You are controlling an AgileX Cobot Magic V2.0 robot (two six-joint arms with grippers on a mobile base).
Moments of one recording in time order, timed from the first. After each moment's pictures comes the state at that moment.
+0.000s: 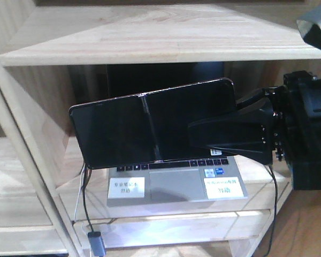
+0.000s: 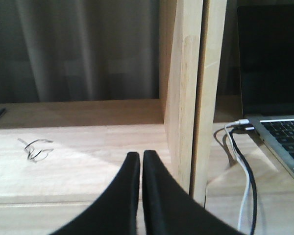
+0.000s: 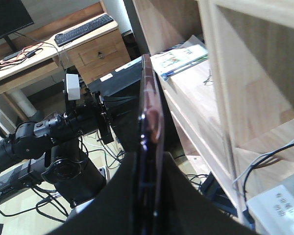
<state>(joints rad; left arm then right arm) 0.05 -0.02 0.03 -0.04 0.20 0.06 0.18 1.12 -1.05 1.28 1.23 -1.11</state>
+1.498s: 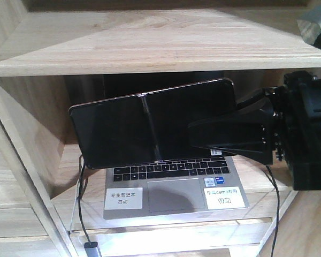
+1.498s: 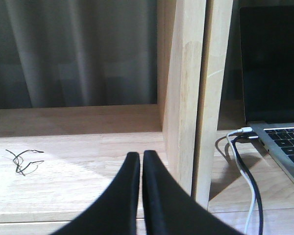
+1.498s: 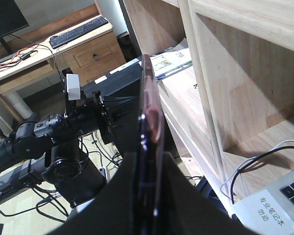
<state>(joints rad) 0.05 -0.02 0.03 -0.04 0.20 0.06 0.18 1.12 -1.05 1.28 1.23 -1.11</state>
